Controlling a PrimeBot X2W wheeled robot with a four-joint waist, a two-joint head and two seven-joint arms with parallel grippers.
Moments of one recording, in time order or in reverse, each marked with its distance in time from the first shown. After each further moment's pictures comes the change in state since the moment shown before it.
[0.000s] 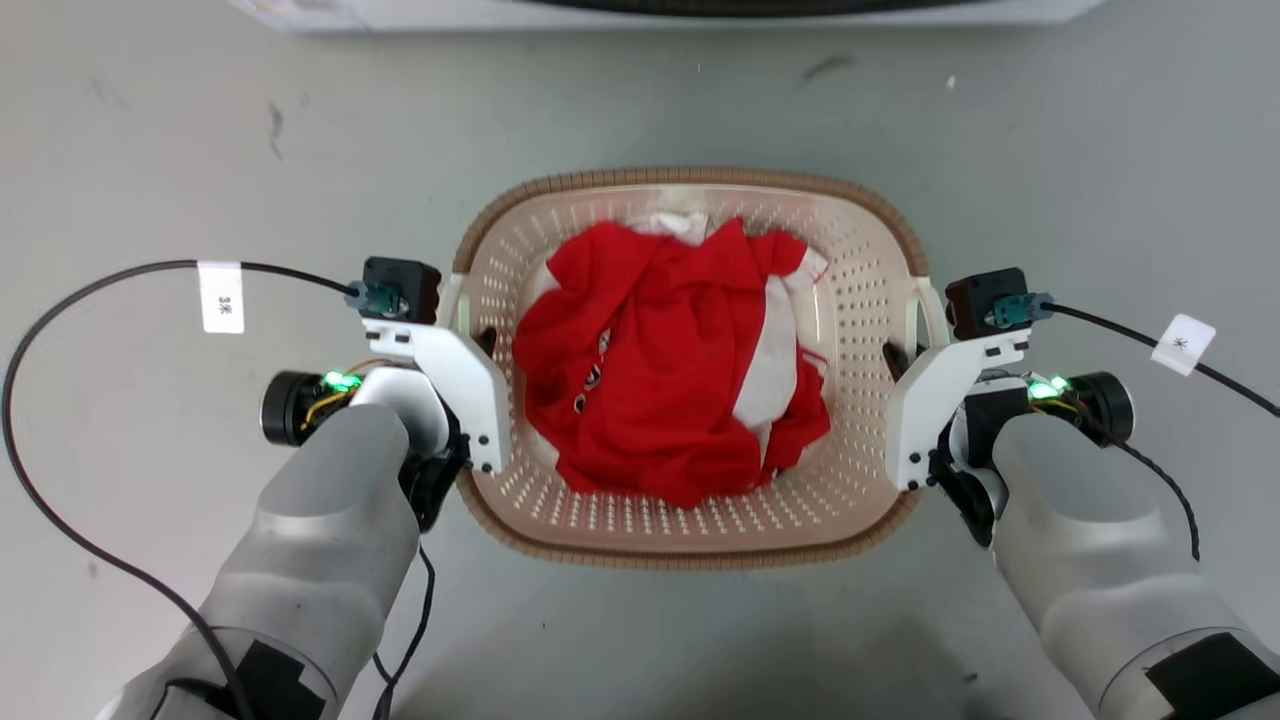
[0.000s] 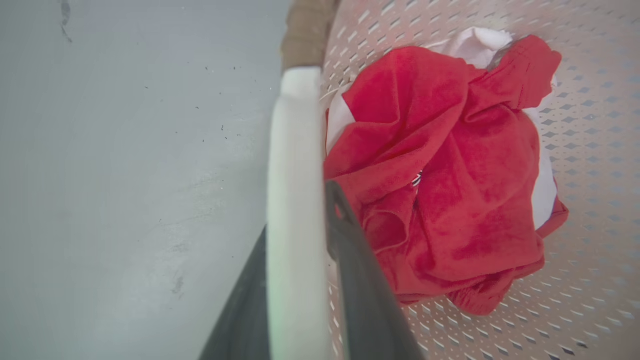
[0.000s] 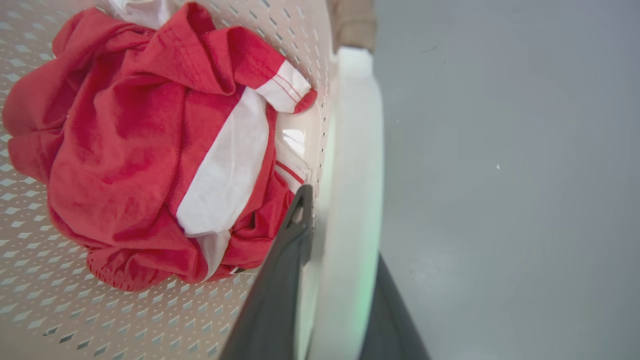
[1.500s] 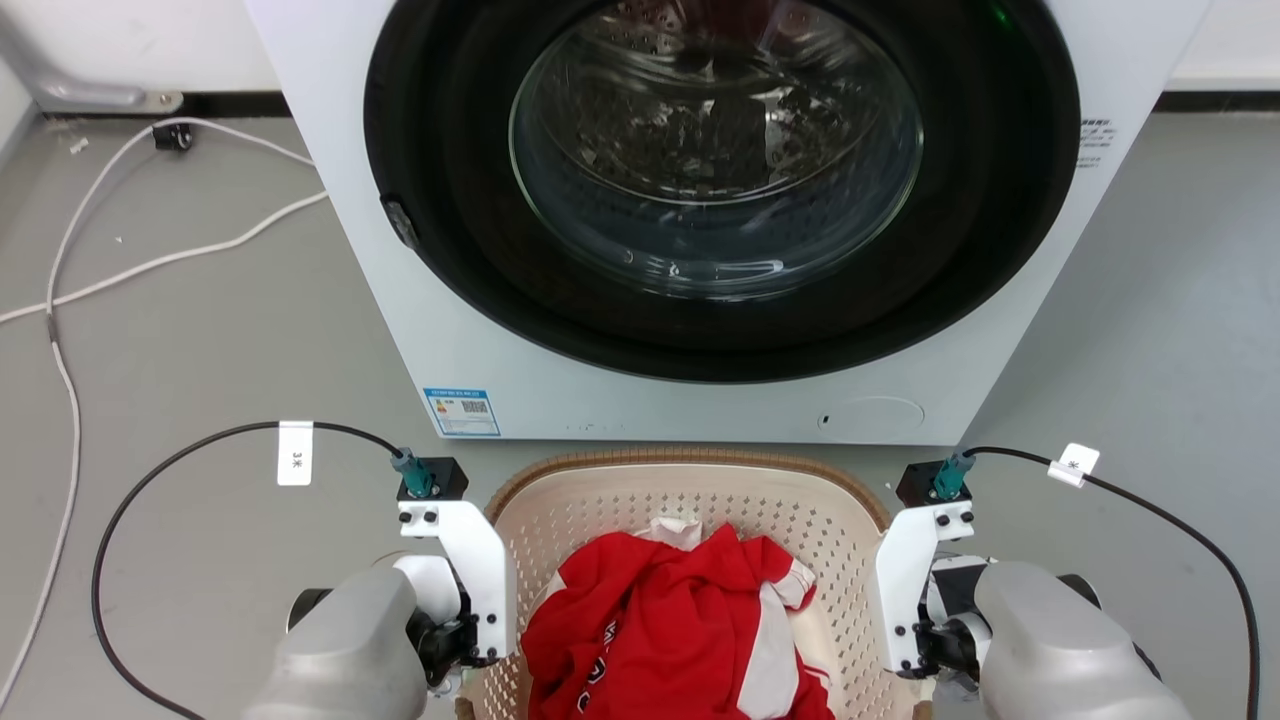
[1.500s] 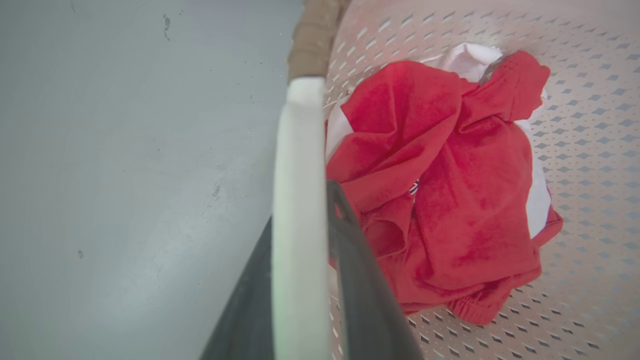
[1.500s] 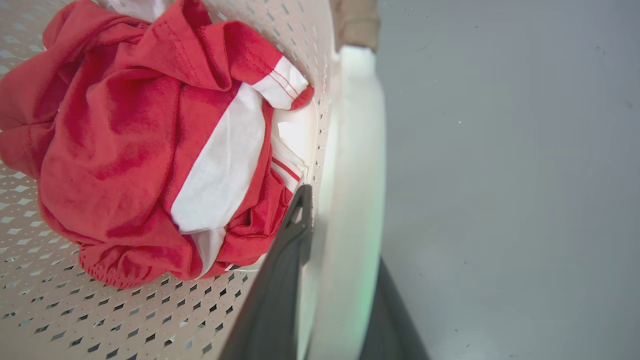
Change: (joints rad) left arm 0.199 -0.001 -0.194 0.042 -0.295 0.001 0.359; right arm 0.194 -0.004 0.208 0.002 0.254 -0.001 0.477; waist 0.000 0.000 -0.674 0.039
